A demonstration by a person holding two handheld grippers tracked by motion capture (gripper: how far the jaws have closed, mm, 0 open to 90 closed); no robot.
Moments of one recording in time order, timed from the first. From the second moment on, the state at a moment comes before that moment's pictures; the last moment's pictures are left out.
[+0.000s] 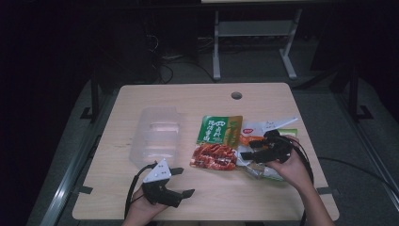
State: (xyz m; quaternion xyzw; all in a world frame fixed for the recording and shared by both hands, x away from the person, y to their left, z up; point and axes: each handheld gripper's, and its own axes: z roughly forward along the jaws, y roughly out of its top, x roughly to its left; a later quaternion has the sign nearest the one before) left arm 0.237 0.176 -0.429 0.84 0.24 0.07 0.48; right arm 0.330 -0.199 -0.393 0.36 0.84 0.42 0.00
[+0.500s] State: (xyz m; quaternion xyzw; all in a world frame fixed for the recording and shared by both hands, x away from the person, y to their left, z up) left arm 0.238 0.173 -0.427 0.85 0.23 0.07 0.48; right arm 0.392 -0.178 -0.383 0.39 0.84 0.38 0.00
